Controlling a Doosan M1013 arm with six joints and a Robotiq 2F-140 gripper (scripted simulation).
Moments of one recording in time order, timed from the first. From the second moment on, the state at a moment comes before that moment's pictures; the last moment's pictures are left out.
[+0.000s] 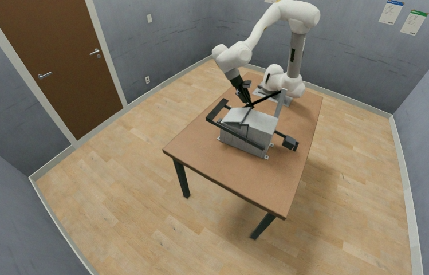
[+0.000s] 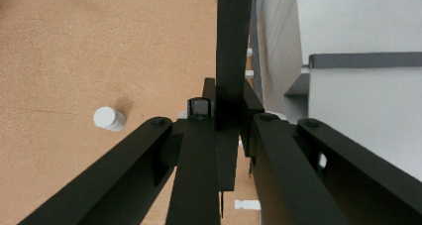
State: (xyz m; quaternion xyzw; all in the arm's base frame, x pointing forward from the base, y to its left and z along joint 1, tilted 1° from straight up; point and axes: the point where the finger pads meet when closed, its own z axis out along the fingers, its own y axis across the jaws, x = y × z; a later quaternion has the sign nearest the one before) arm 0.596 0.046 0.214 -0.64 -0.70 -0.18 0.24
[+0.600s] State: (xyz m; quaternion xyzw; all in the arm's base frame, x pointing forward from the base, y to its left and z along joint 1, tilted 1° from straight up) arm 0.595 0.054 0.214 -0.64 -0.70 -0.18 0.24
